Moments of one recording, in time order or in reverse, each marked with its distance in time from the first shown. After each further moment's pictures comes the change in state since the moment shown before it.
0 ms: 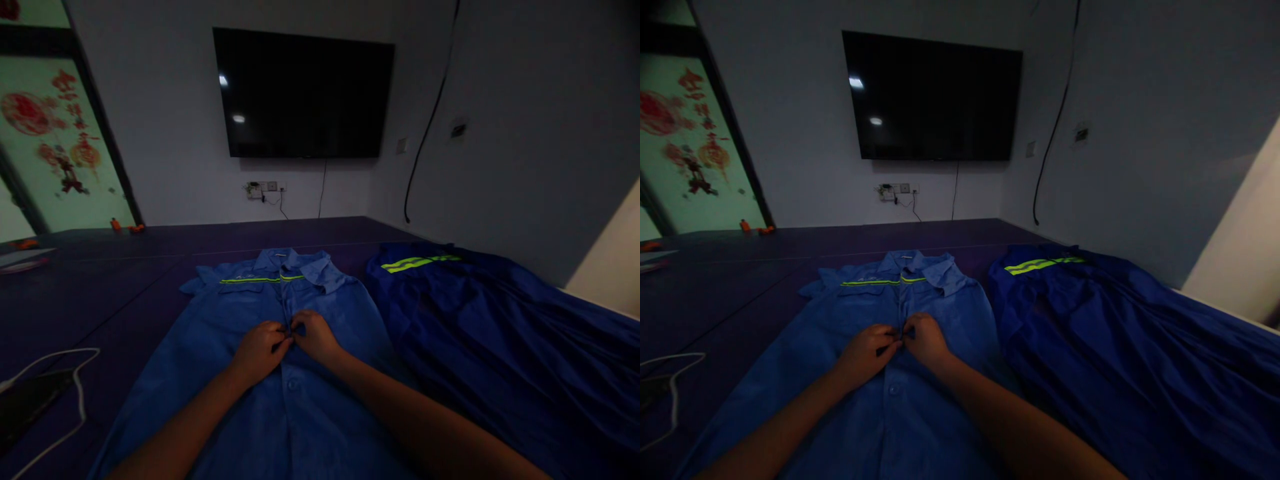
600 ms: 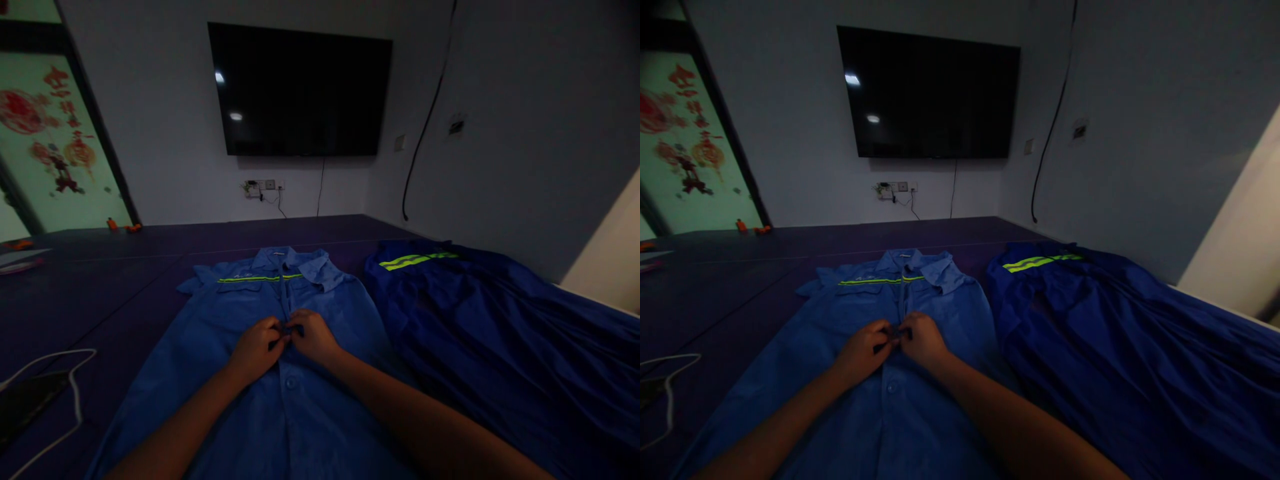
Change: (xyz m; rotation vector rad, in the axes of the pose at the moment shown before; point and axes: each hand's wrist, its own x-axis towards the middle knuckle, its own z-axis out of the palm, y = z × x) left_hand 0.000 -0.003 0.001 -0.088 -0.022 -0.083; right_hand -0.003 -0.009 -0.003 -0.010 -0.006 -0.076
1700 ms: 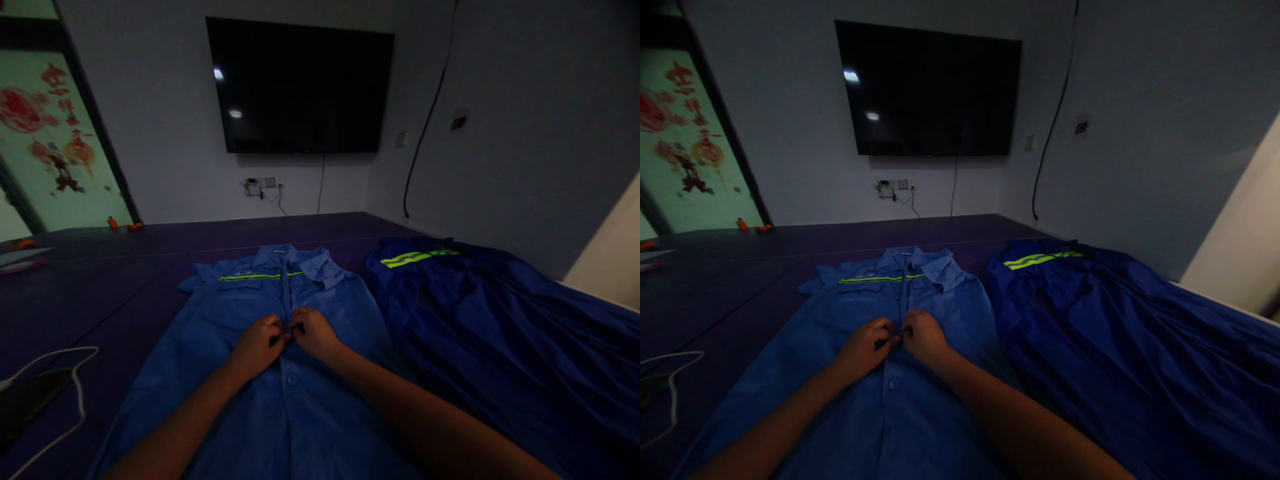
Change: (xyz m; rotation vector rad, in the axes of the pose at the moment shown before) left_hand 0.001 -0.002 0.000 -0.054 -0.028 -0.032; right_hand 0.001 -0.003 -0.004 -0.074 -0.058 0.015
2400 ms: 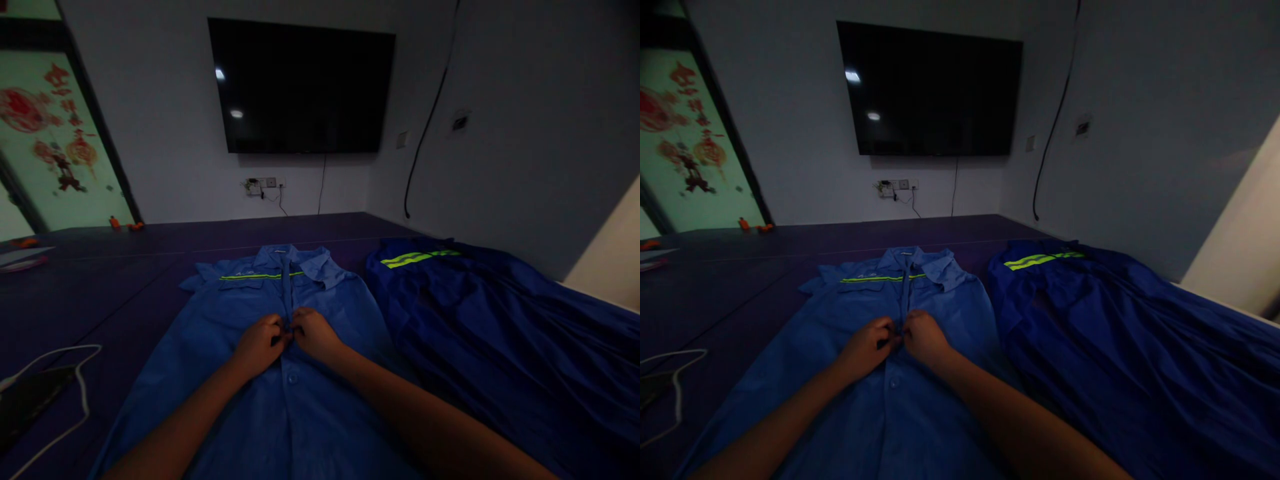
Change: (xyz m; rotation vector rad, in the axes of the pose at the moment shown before) left_hand 0.000 0.000 0.000 0.009 -0.017 -0.010; right_hand 0.000 0.001 0.000 -0.133 -0.071 -0.090
